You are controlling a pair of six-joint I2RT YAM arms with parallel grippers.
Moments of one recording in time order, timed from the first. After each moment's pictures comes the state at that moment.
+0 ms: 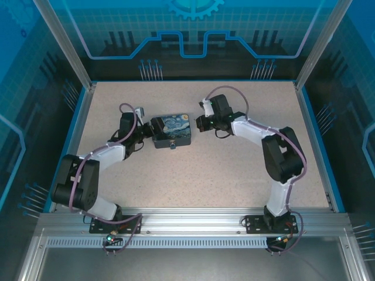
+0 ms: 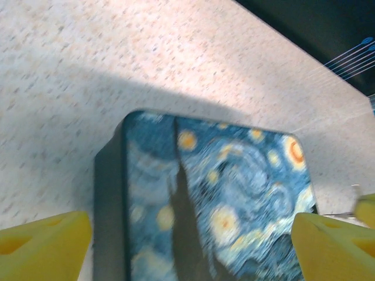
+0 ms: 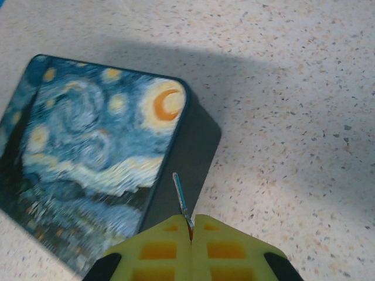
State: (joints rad) left arm -0.16 1.52 0.73 0.23 0.22 -0.61; right arm 0.46 1.91 1.32 -0.21 -0.28 0.25
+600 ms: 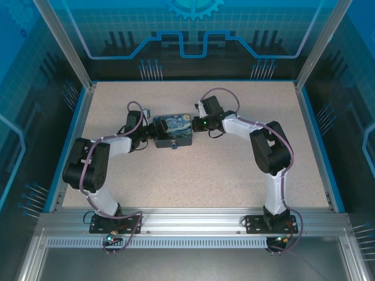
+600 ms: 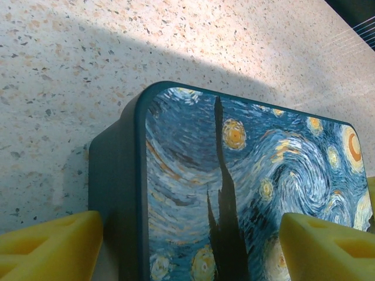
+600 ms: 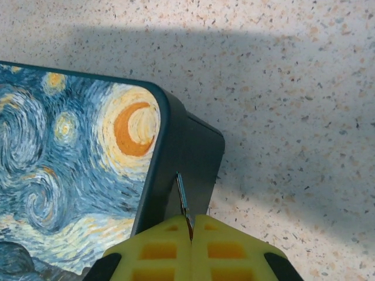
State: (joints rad) left arm -0.16 1.72 0.82 0.22 0.30 -0.61; right arm 0.49 2.05 1.42 -0.25 -0.26 0.36
